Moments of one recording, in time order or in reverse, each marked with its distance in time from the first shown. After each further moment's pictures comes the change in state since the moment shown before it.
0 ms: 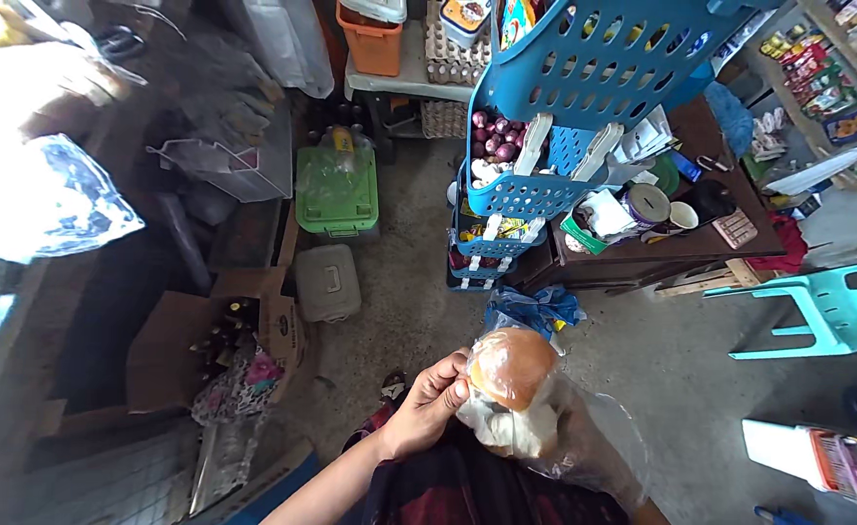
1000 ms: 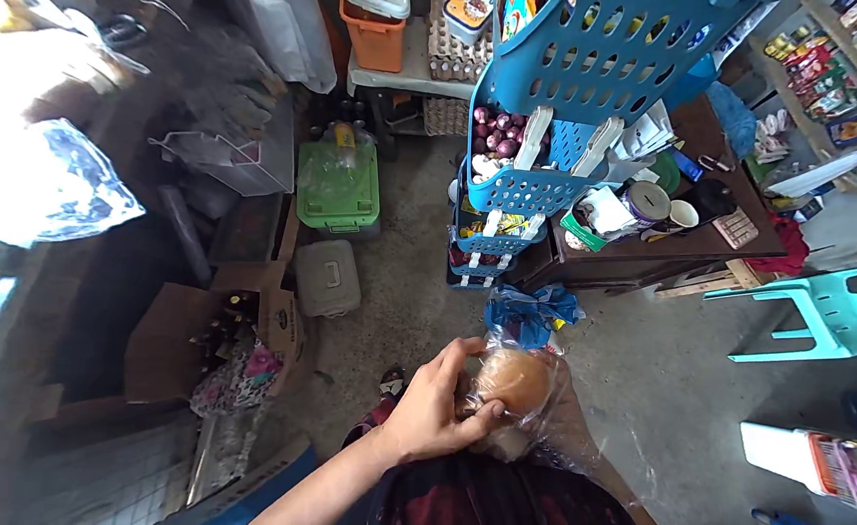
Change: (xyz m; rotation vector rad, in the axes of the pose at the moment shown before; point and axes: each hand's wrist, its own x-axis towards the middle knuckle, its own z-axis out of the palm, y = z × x) left_hand -0.001 0.018 0.013 0.920 -0.042 -0.029; right_hand -0.010 0.017 0.018 0.387 0.293 0.117
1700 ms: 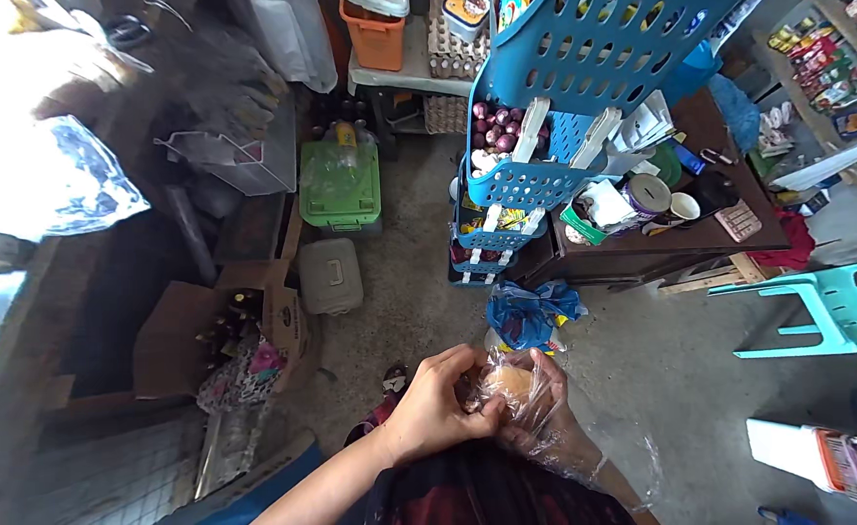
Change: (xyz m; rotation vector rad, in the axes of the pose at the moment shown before) left_hand -0.005 0.009 0.008 -0.038 0.032 -0.079; right_hand -0.007 -0.001 0.007 -0.324 -0.207 -0.189
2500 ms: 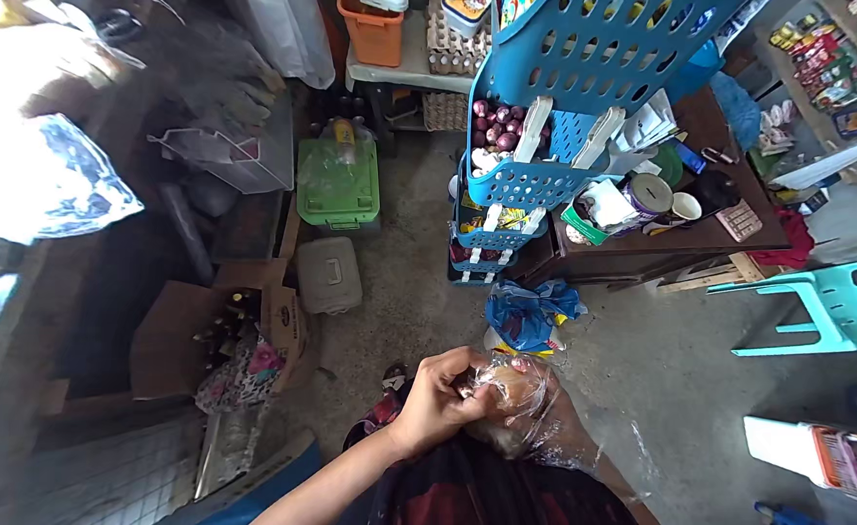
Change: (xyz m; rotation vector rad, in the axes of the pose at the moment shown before) left_hand 0.002 -0.026 0.012 -0.282 0.118 0.113; right_hand -0.001 0.013 -0.006 0.187 0.029 0.104
